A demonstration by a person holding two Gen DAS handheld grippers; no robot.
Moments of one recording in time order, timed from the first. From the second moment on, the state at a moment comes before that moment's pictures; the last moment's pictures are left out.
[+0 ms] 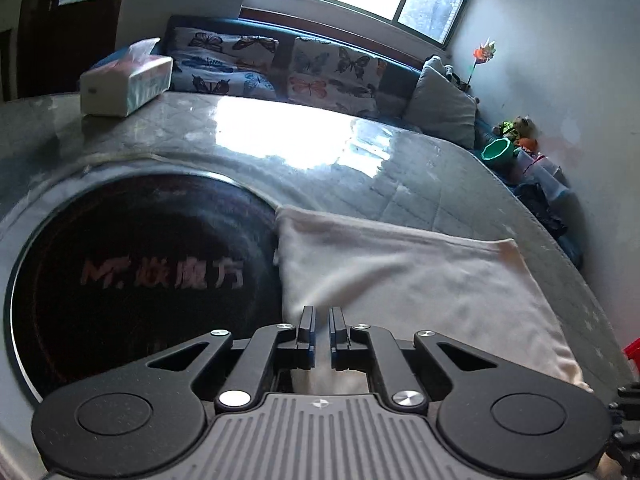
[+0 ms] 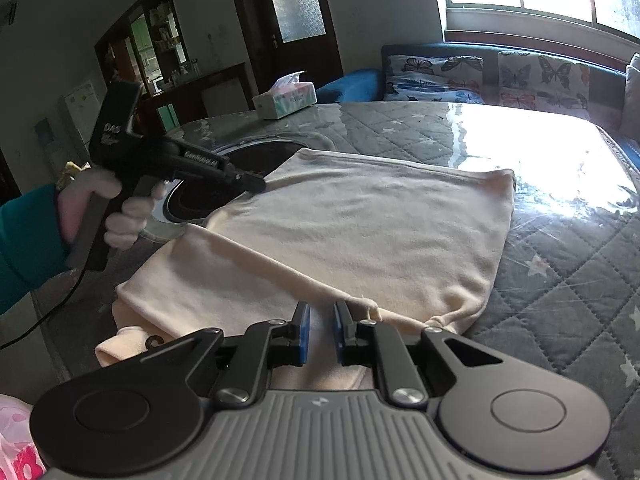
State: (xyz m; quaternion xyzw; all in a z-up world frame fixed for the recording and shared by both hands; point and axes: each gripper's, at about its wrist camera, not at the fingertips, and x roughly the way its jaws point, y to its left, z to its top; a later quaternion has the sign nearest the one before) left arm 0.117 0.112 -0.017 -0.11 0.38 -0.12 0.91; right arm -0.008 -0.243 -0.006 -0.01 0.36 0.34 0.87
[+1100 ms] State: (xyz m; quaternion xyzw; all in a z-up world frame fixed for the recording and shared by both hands) left arm 0.012 0.072 0.014 0.01 0.33 -0.22 0.92; right arm -0.032 -0.251 0.004 -0.05 0.36 0.34 0.87
